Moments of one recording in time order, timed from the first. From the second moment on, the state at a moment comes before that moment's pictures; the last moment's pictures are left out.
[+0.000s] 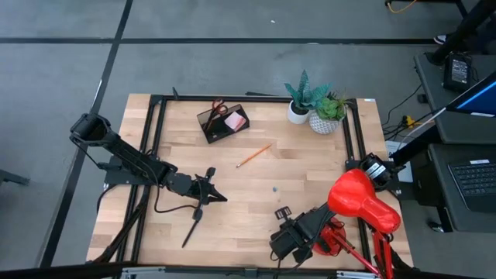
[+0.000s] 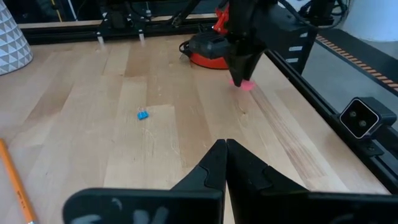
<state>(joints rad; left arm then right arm) -0.45 1.31 0.46 0.50 -0.24 -0.13 0.66 2.04 1.45 -0.83 0.03 0.23</state>
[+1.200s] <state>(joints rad) -0.34 1.31 0.46 0.69 -0.32 -0.50 0.49 2.02 1.75 -1.05 0.55 -0.01</state>
